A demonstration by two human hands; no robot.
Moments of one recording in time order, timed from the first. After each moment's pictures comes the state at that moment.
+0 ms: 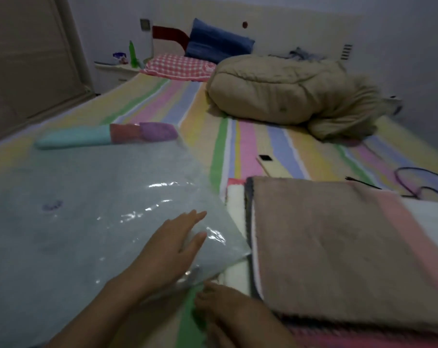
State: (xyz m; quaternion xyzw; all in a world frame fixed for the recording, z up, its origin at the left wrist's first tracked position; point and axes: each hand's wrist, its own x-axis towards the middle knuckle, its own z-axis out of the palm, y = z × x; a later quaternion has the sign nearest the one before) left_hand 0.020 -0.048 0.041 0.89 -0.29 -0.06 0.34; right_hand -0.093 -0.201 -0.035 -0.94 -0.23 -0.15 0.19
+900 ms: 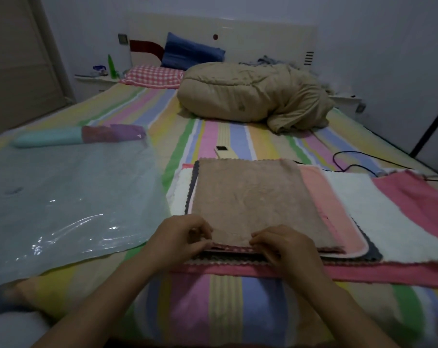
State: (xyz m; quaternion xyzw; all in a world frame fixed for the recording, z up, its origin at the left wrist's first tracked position) left_hand -0.074 -0.139 0.028 0.84 -0.43 0.03 0.33; right_hand -0.202 -0.373 0.017 -0.95 -0.05 -0.28 0.13
